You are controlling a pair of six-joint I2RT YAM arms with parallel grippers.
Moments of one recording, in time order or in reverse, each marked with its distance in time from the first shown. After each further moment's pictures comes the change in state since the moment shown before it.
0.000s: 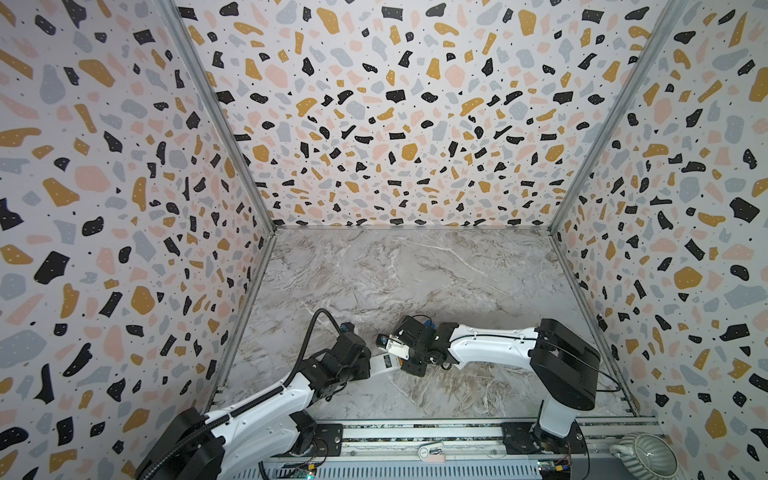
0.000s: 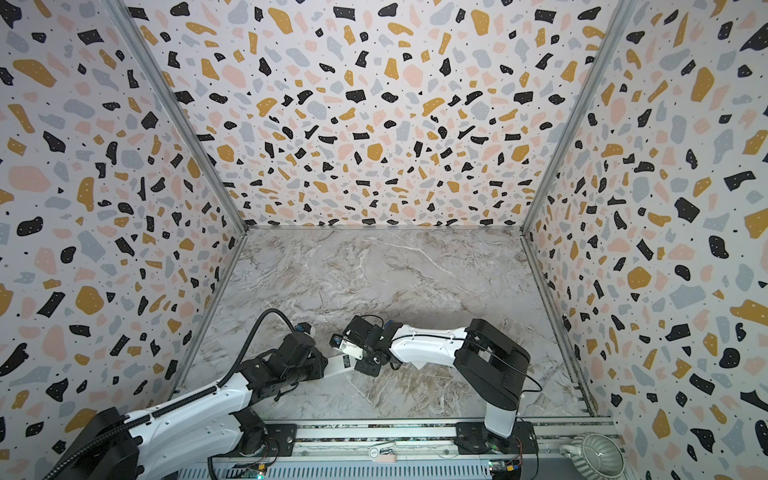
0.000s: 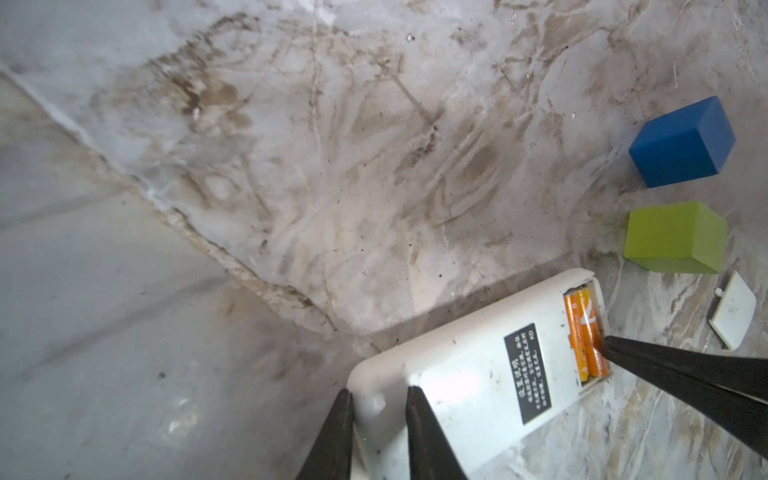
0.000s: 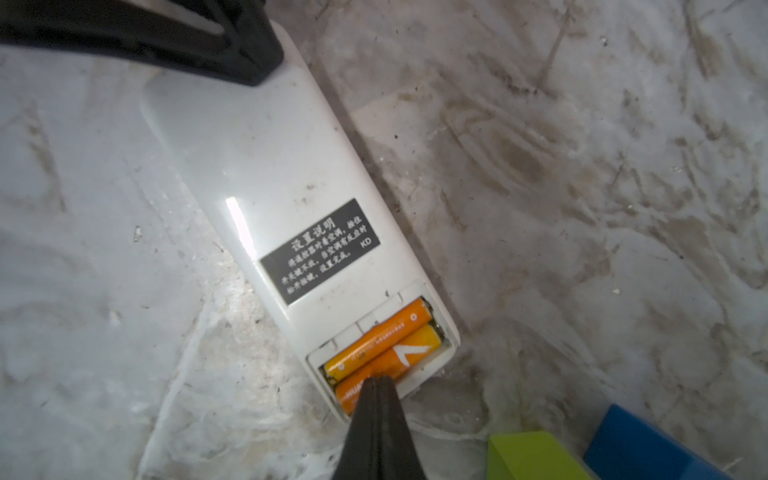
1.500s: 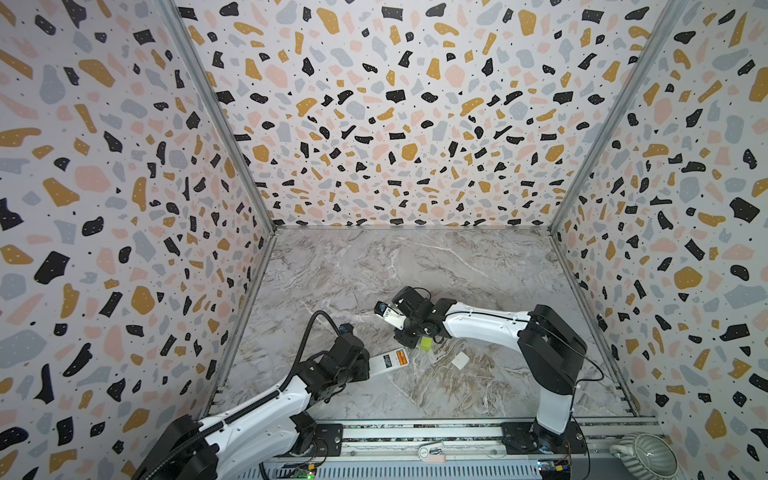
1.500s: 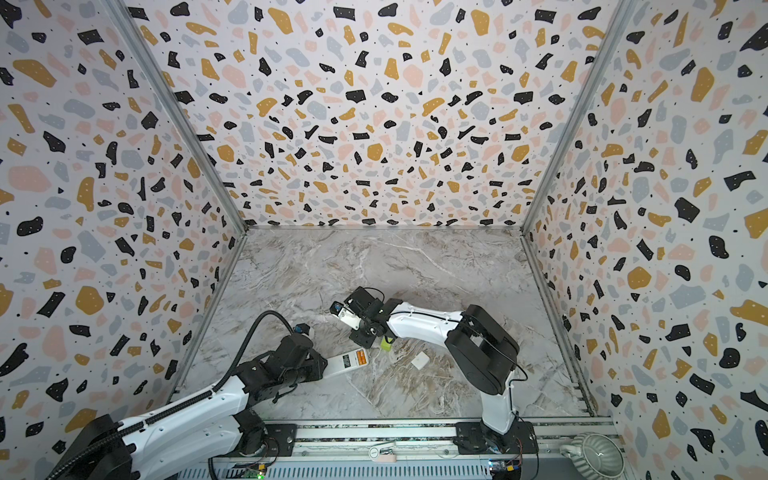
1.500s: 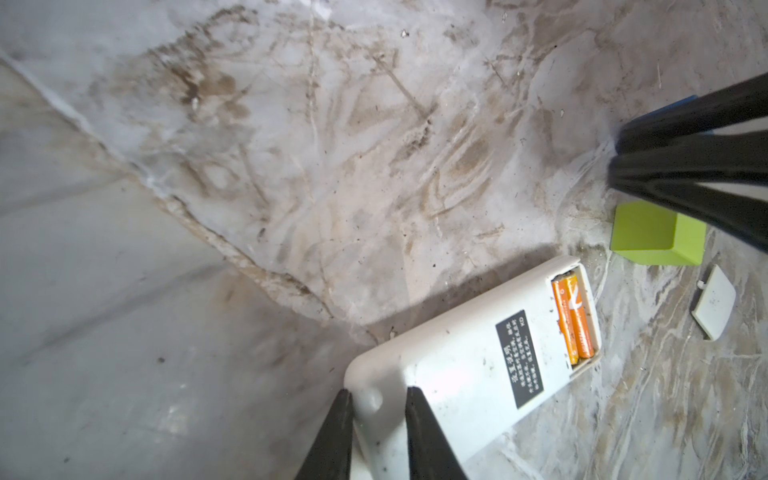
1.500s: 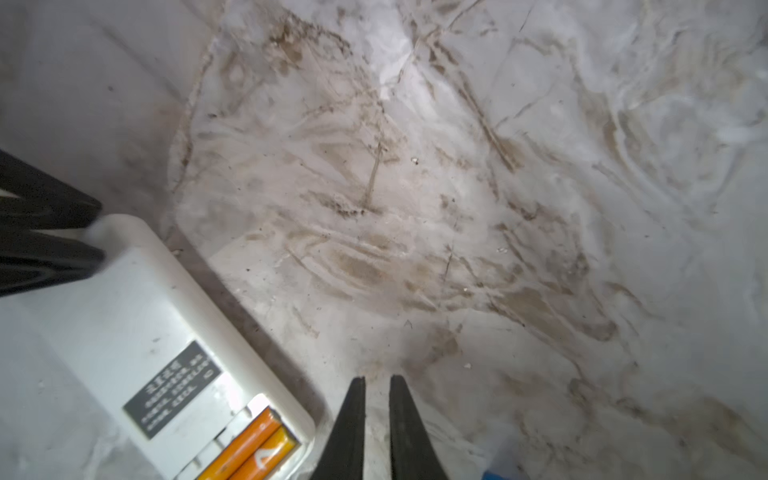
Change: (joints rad) left arm -0.001 -0.046 -0.008 -0.023 -0.001 -0.008; right arm -0.137 0.124 0.189 0.023 -0.055 0.016
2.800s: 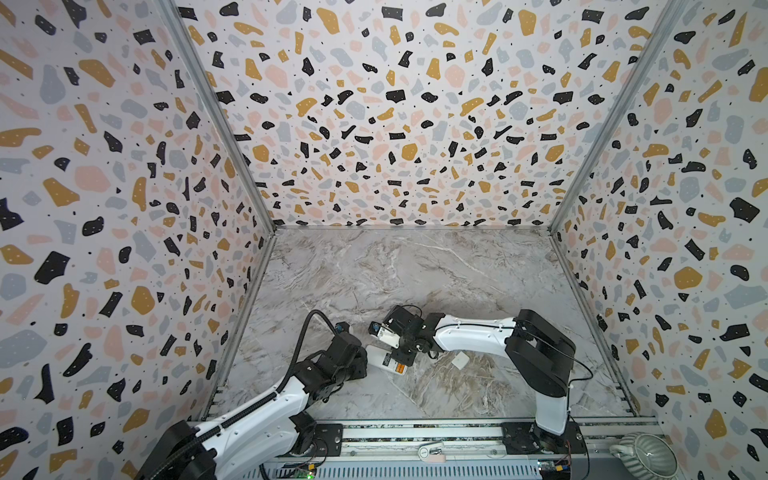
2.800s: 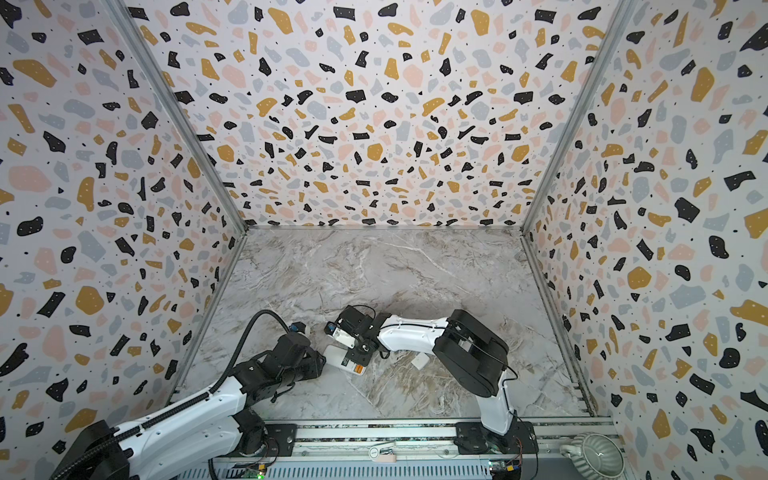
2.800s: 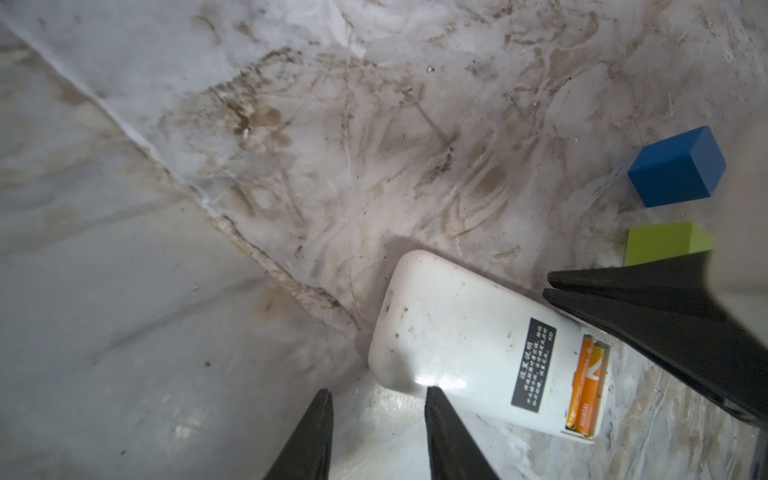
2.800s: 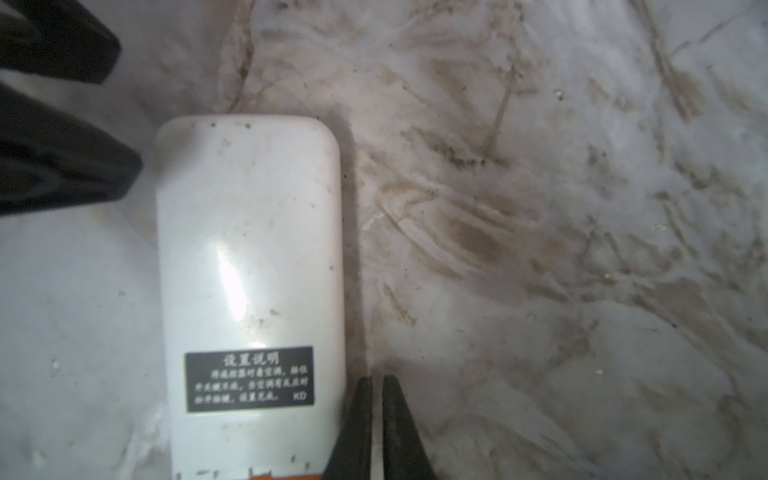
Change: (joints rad) left arm 0.035 -0.028 0.004 -0.023 -0.033 0.016; right arm 0.089 0.009 -0.040 -0.021 0.039 0.036
